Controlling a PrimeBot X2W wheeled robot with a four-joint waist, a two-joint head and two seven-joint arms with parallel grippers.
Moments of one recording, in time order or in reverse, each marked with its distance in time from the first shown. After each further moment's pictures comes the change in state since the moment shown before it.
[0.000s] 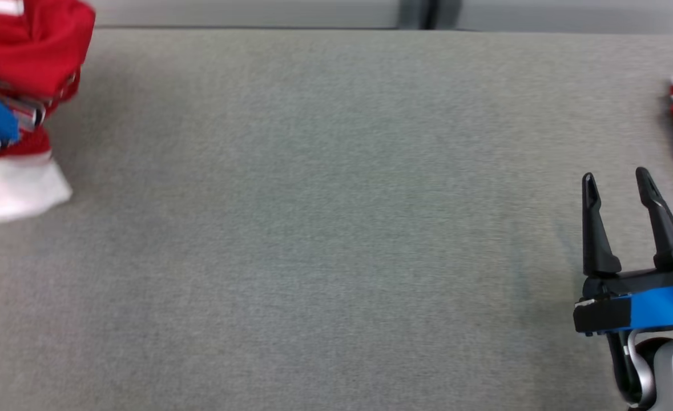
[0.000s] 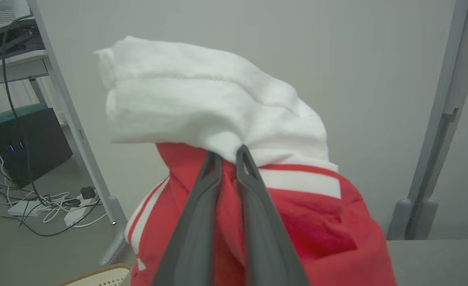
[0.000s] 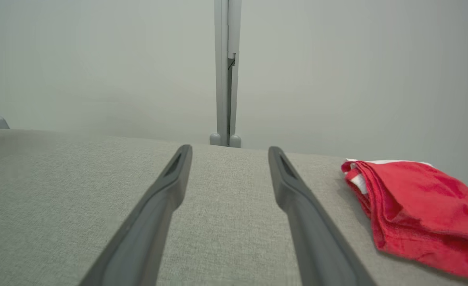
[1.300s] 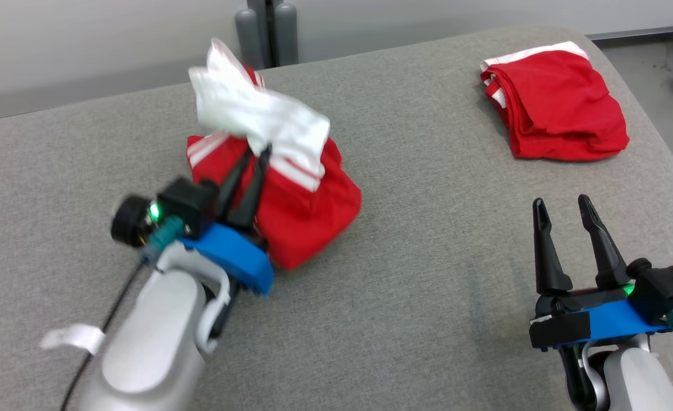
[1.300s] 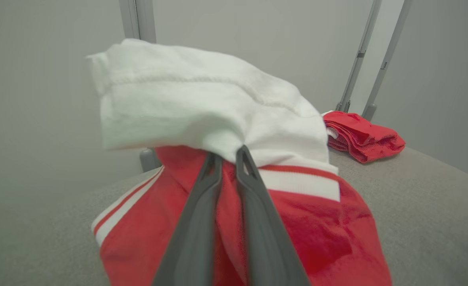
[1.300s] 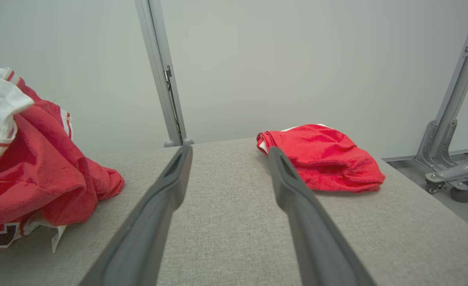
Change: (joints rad) left arm 0.346 -0.240 -0.362 -0.385 0.003 0.020 0.046; right arm -0.015 0.044 0.092 0.187 0.116 0.000 -0.110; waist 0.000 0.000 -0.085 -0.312
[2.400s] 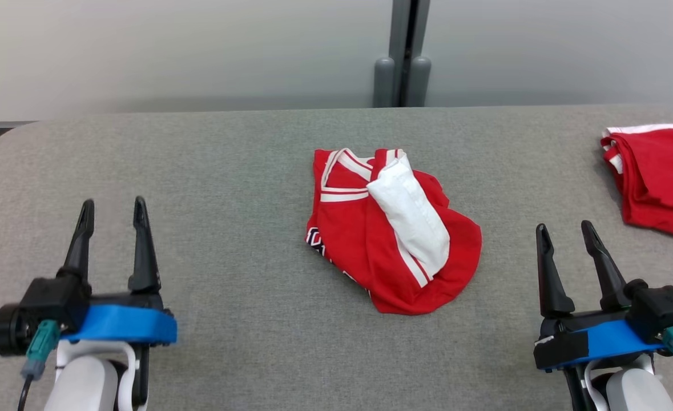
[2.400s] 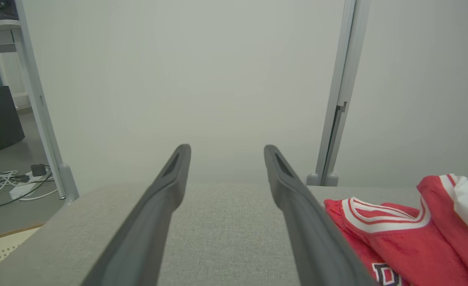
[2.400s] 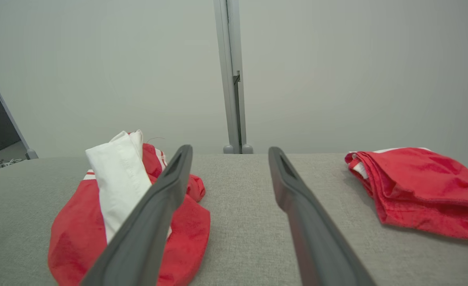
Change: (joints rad) left arm 0.347 0.033 0.330 -0.197 0.047 0.133 -0.112; right arm 0.051 0.001 -0.023 0.021 -0.041 0.000 0.000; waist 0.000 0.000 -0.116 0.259
